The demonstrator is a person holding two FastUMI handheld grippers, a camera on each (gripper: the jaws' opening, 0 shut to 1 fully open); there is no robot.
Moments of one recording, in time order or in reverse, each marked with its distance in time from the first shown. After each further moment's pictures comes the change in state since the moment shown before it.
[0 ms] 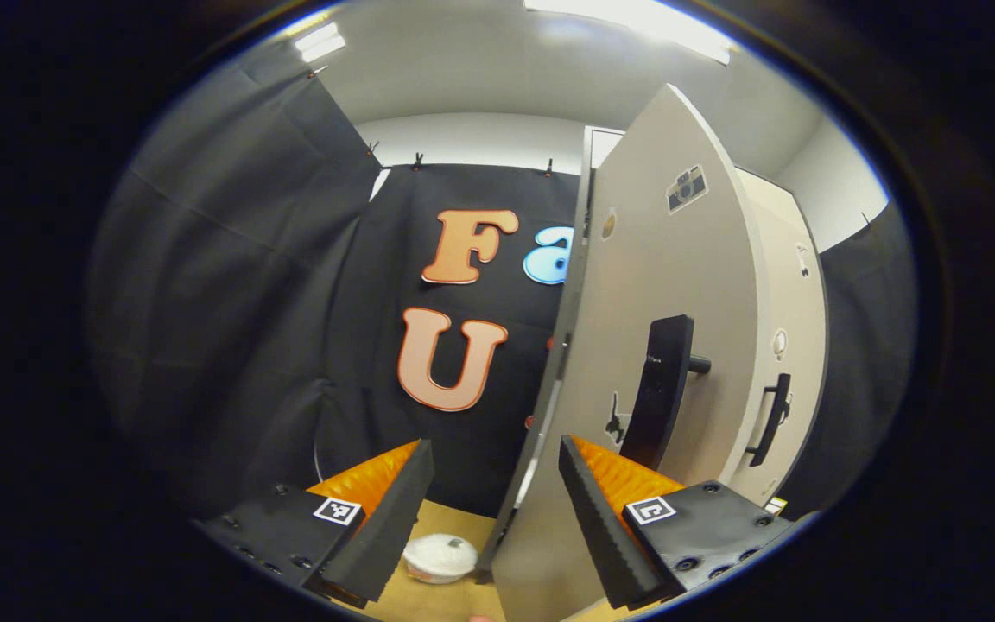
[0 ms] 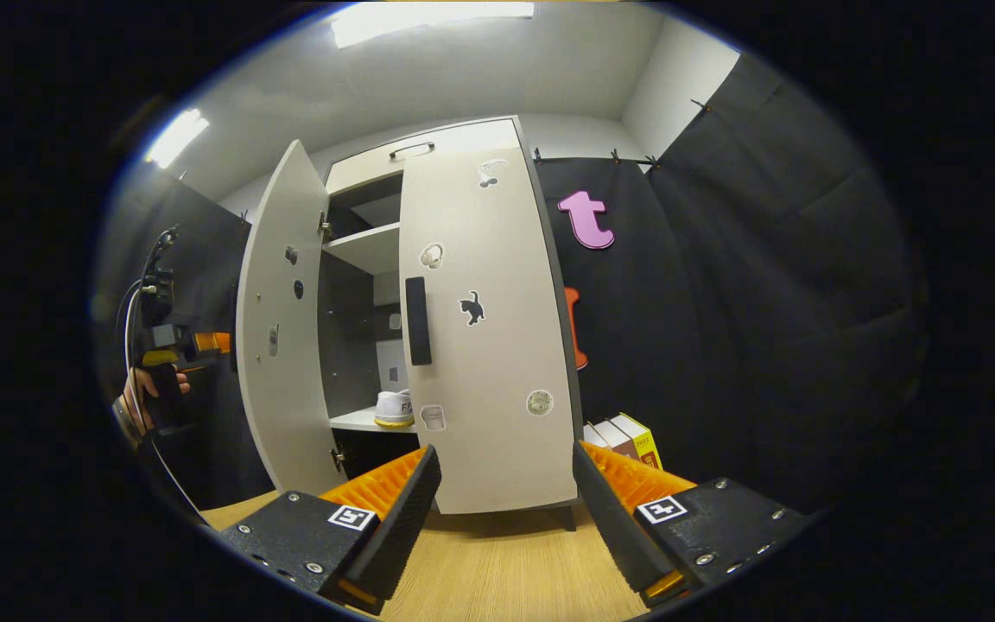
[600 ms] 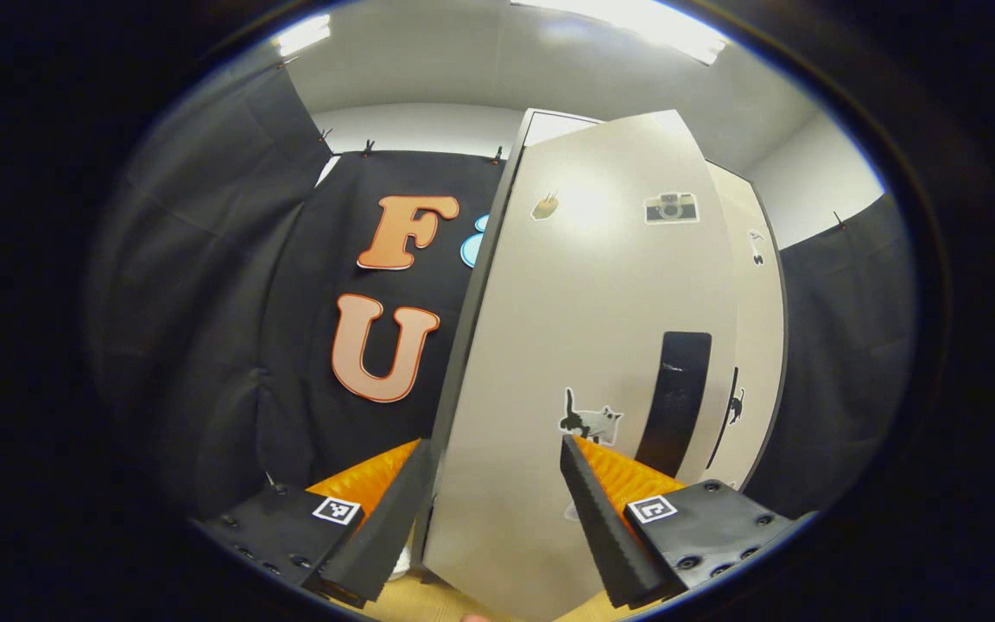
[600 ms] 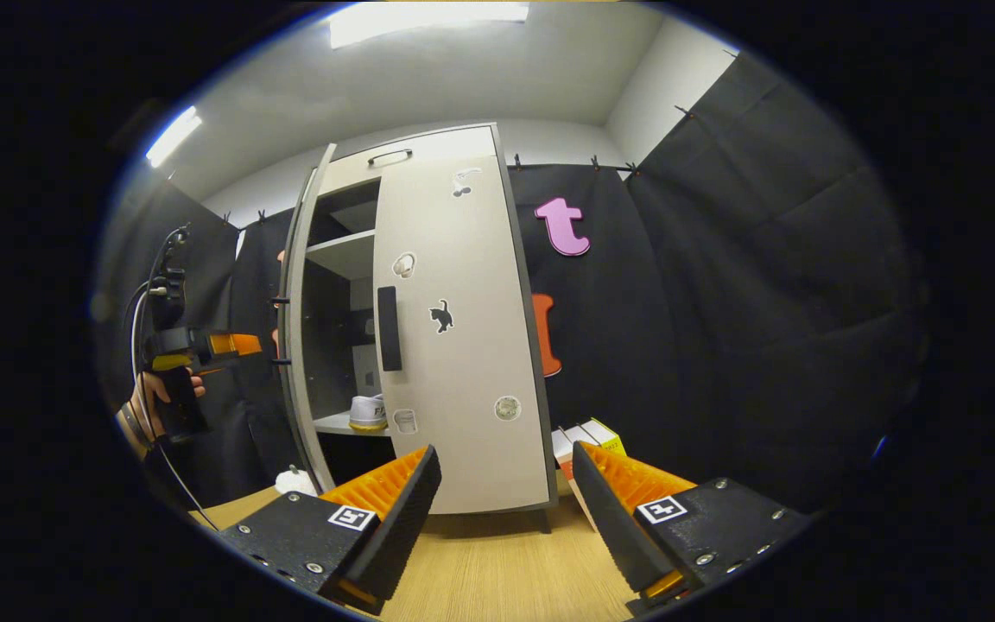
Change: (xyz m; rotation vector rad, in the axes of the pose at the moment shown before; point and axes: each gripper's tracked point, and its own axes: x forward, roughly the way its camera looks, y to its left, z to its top) left arm 0.017 -0.062 -0.016 0.006 0.007 -0.124; right arm -0.010 -0.028 0.008 -0.004 -0.017 -0.069
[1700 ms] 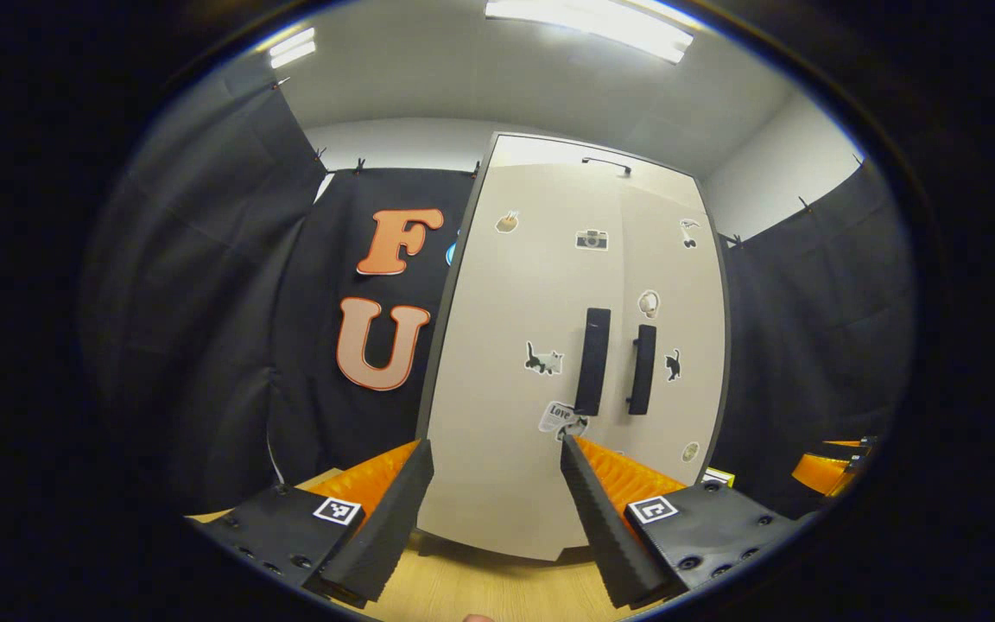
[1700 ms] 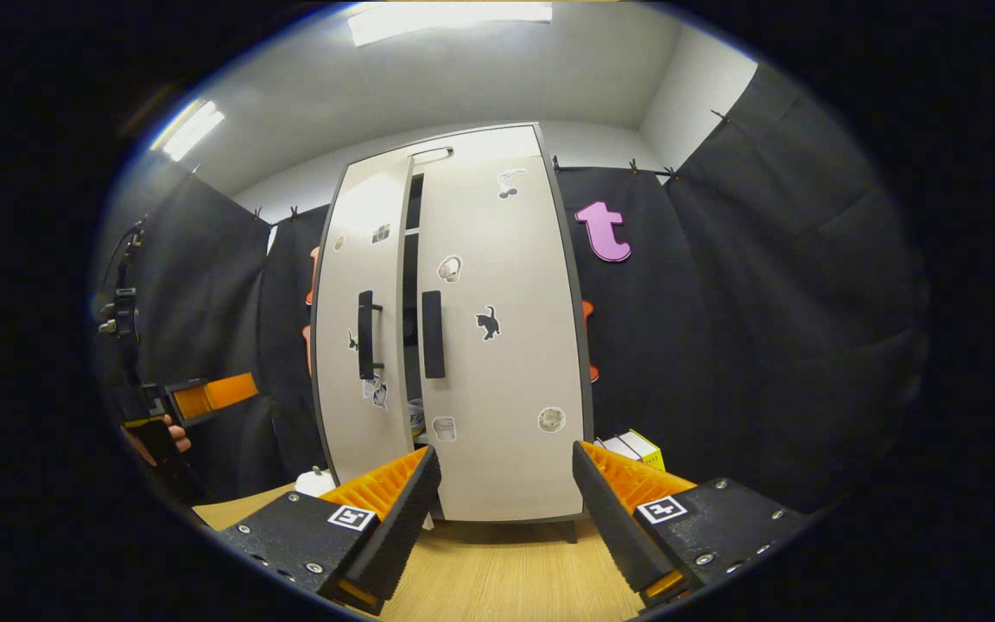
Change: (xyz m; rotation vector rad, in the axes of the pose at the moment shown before) left arm -0.124 -0.049 -0.054 0.033 -0.015 -0.045; right arm 0.018 0.051 0.004 -0.037 -0.007 0.122
